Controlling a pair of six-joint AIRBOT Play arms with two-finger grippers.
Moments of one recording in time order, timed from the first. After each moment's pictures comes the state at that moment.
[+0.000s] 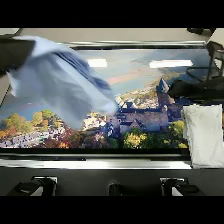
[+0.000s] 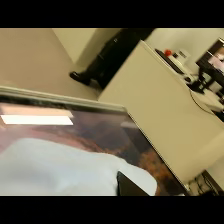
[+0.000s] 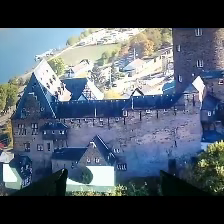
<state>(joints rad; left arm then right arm) -0.13 -0.85 1.37 0.74 -0.85 -1.40 0.01 -1.00 1.41 -1.42 1.36 1.71</state>
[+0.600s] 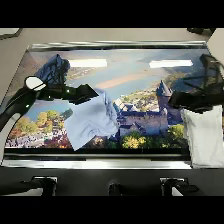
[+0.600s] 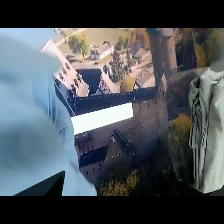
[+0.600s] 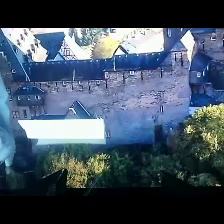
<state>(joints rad) -0.19 -1.45 1.35 0.71 -1.09 -1.46 0.01 -1.06 1.40 -1.44 1.51 1.71</state>
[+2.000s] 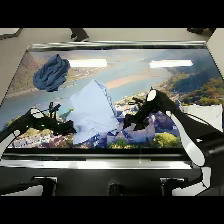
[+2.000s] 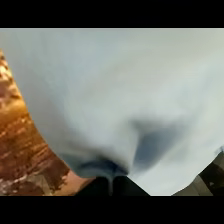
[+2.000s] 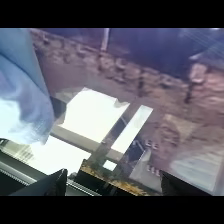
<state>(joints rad) 0.01 -1.40 0.81 0.97 -1.06 -1.42 0.26 -1.71 1.29 -1.01 1.37 1.54</state>
